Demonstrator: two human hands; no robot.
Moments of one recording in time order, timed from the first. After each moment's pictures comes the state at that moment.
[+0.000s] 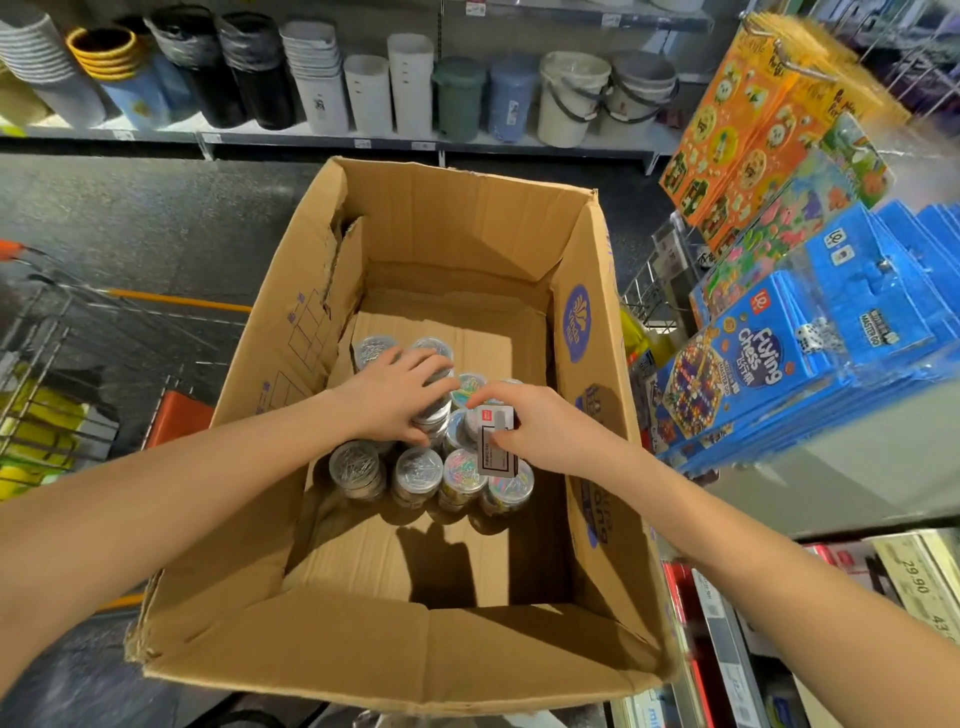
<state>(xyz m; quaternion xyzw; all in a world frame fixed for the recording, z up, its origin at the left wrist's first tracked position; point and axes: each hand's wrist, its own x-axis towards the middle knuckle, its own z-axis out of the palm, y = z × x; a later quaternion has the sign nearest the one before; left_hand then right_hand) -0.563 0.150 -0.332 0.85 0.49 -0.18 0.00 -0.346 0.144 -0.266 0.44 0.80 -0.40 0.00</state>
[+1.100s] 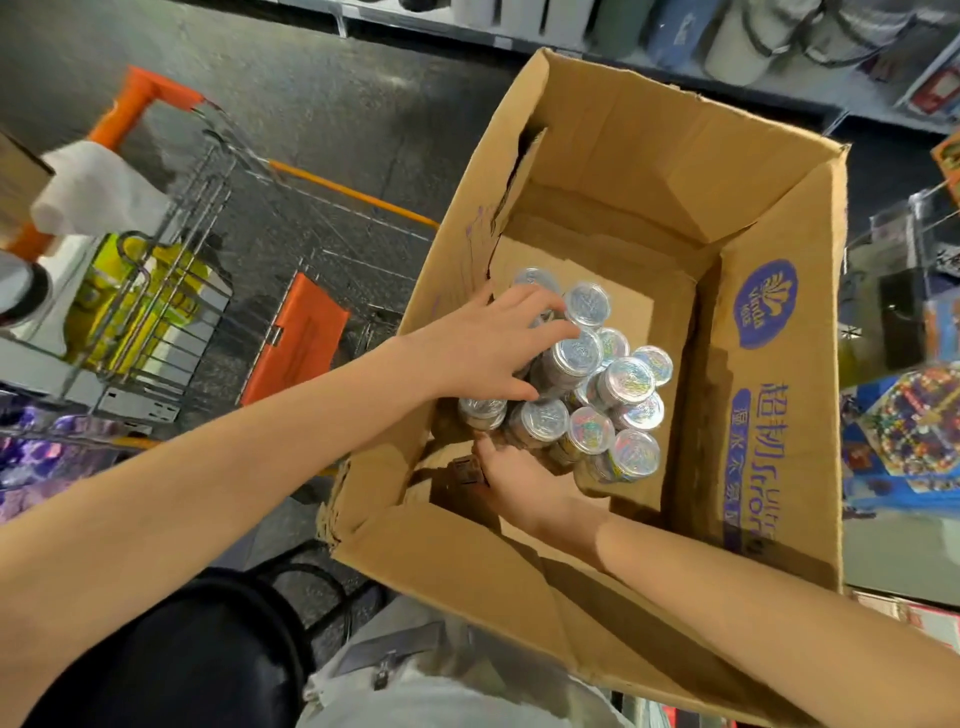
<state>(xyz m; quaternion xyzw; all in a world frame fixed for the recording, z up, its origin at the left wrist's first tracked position) -0.611 0.084 -0.290 0.82 0.56 -0.03 0.12 -0.462 0.050 -0.400 0.29 0.90 -0.27 0.17</state>
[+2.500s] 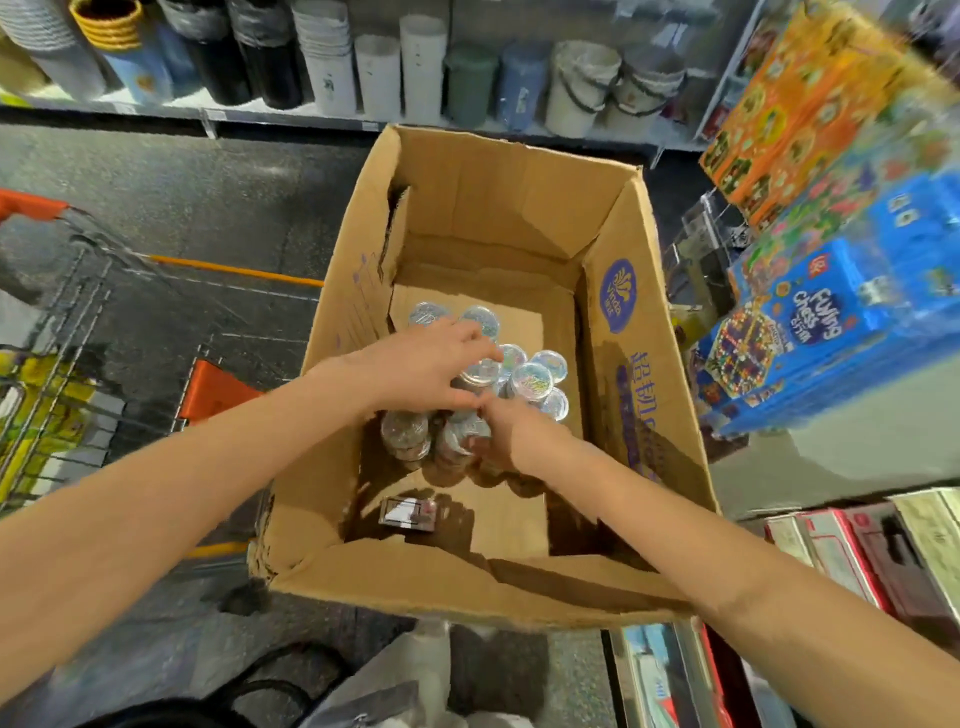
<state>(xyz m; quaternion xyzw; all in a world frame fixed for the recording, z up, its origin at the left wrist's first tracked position) -0.583 0.093 -0.267 0.85 0.51 -0.03 0.16 -0.427 0.097 -0.327 0.48 0.82 -0.25 0.16</state>
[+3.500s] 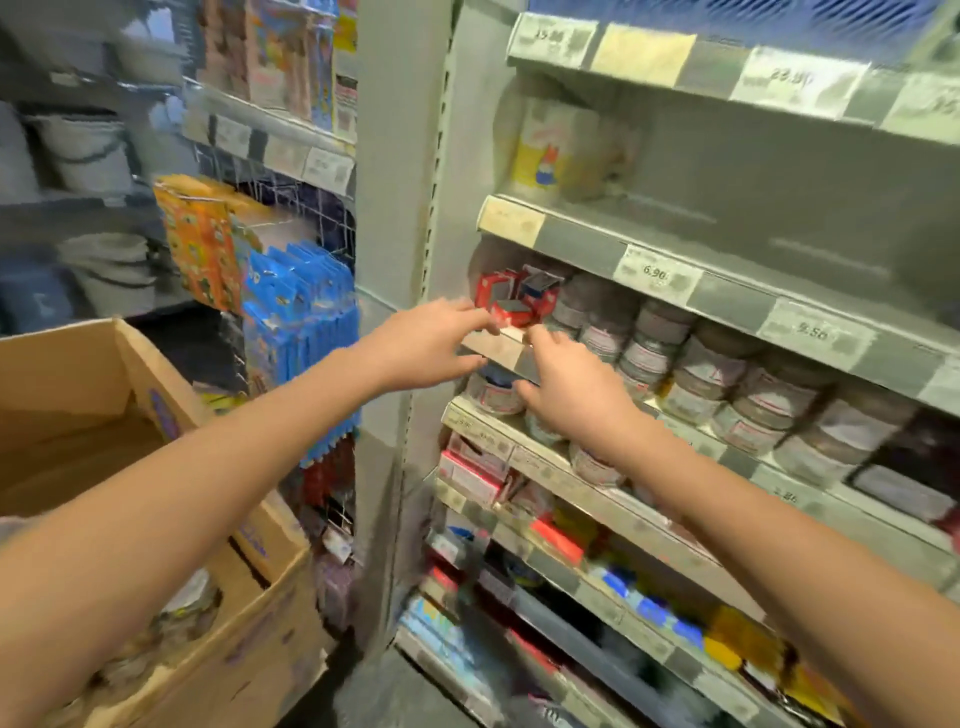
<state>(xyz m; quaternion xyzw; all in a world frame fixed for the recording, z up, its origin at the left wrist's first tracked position) -0.189 0.050 -0.123 0.97 0.14 0.18 0.07 -0.076 -0.102 -0.115 0.82 0.56 0.10 -0.08</state>
